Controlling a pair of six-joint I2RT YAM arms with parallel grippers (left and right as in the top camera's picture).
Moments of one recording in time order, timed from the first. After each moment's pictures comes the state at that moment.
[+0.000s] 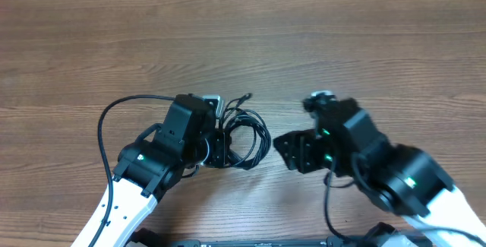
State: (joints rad) left arm -0.50 1.09 0.94 -0.81 0.25 -0.46; right arm 0.71 1.07 1.18 -1.01 -0.11 0.54
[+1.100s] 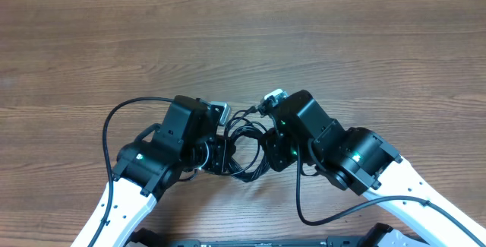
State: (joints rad) left arm -0.49 1.09 0.94 -0.85 0.37 -0.35; right arm 0.80 1.25 1.18 -0.88 -0.14 0.30
